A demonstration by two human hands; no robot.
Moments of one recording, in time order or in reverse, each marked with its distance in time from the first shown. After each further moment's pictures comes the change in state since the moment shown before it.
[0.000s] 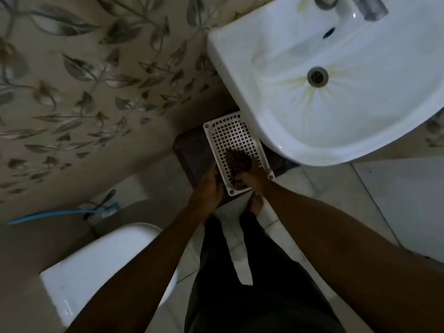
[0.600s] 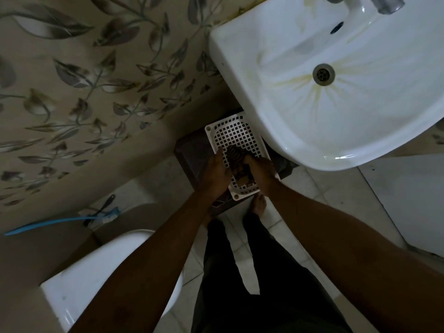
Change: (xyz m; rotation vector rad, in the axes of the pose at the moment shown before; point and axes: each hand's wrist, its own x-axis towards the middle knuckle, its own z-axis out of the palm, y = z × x) left_hand 0.083 -0.026 0.006 -0.014 -0.013 -0.194; right_hand -0.006 -0.026 -0.007 0.297 0.237 -0.048
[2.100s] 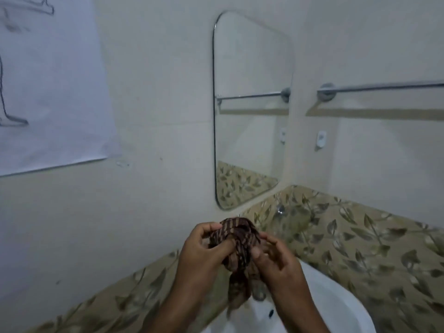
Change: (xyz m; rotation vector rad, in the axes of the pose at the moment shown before) left_hand -0.233 0.480 -0.241 -0.526 0.259 0.800; right_hand -0.342 -0.318 -0.145 0.464 0.033 -1.208
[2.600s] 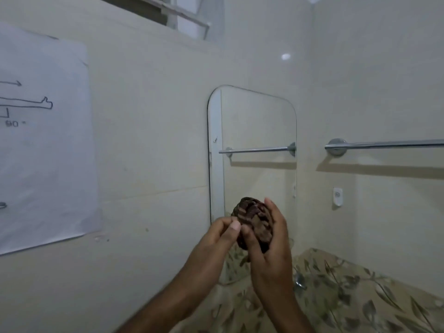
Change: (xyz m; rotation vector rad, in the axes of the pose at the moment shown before) left_hand 0.079 0.105 0.048 0.225 -0.222 0.305; right_hand 0.138 -0.076 0.025 -0.135 0.123 -0.637
